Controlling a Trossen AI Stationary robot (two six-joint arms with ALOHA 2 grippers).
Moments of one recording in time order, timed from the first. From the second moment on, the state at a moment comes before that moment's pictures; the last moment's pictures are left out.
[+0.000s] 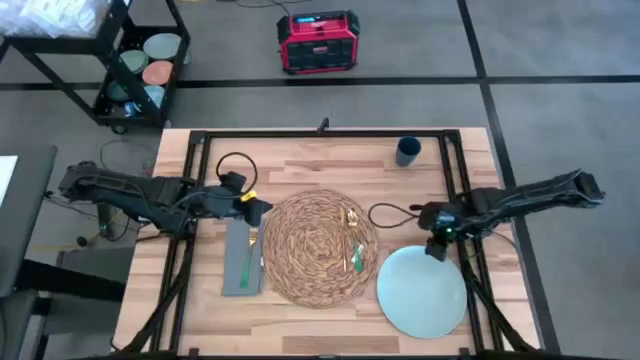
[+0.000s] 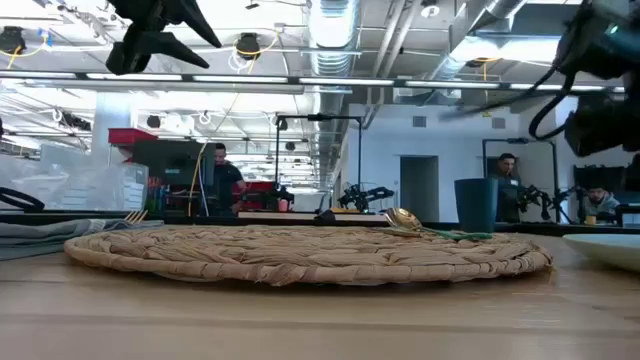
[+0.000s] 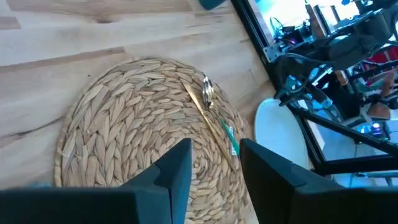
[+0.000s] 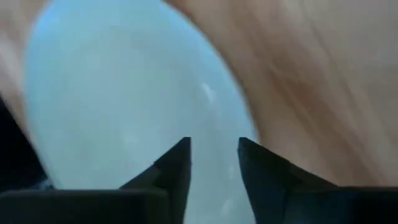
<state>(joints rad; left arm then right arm) -0.19 0.92 0.84 -0.56 -0.43 -1.19 0.05 0.77 0.36 -0.84 -0.31 0.74</state>
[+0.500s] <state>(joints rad) -0.19 0.92 0.84 -0.56 -0.40 -1.13 -0.13 0.94 0.36 -0.86 -0.36 0.63</state>
